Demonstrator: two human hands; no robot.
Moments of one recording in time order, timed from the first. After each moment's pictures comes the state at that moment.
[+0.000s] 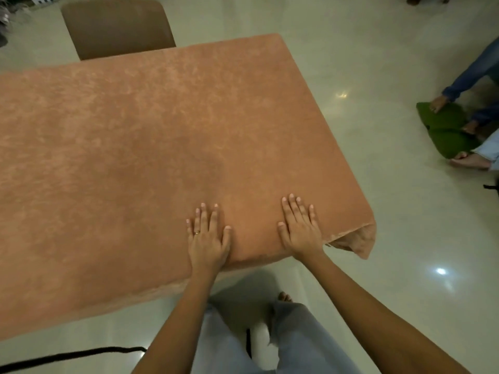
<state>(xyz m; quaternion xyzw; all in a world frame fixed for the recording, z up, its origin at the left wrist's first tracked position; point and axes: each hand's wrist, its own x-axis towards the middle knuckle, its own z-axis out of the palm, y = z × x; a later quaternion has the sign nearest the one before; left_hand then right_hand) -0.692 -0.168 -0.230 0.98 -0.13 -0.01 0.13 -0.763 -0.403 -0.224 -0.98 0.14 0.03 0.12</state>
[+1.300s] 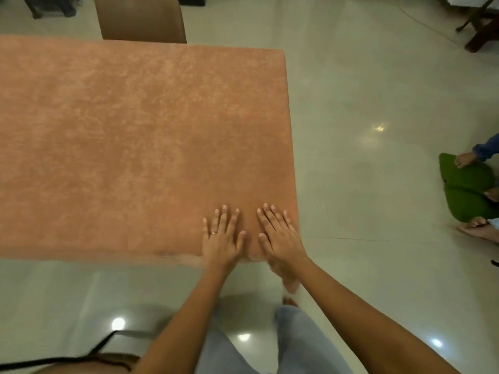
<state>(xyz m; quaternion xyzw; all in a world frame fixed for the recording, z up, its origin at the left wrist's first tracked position) -0.758 -0.393 -0.233 0.99 -0.07 0.00 0.14 -0.767 -0.582 -0.223 -0.98 -0.11 0.07 0.13</state>
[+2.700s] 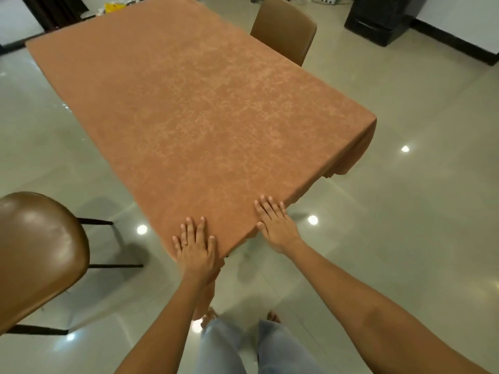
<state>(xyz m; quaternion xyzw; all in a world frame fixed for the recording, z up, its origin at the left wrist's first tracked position) -0.745 -0.614 -0.210 0.86 0.47 0.02 0.20 -0.542 -0.741 -0.217 -0.84 -0.52 0.12 0.09</state>
